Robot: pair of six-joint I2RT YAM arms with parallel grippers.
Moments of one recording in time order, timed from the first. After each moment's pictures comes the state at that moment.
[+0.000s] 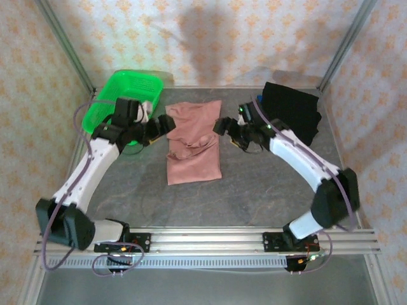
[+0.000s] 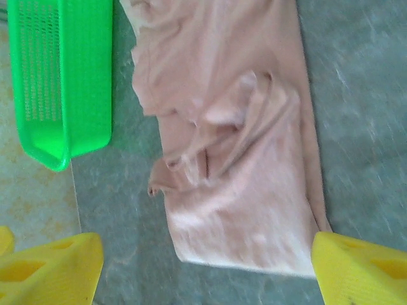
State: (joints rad) left arm -0.17 1.28 1.17 -0.70 0.43 -0.68; right arm 0.50 1.47 1.21 -0.57 -0.30 0.88
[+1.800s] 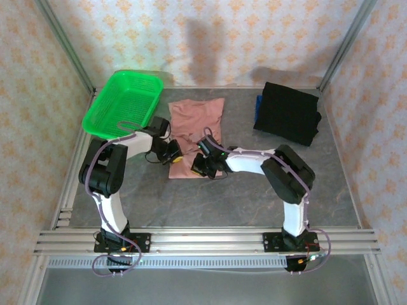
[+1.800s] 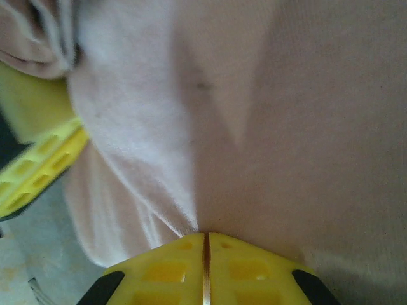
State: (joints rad) left arm -0.24 1.88 1.11 -0.44 0.43 -0.81; right arm 0.79 1.92 1.13 -0.19 -0.28 1.15
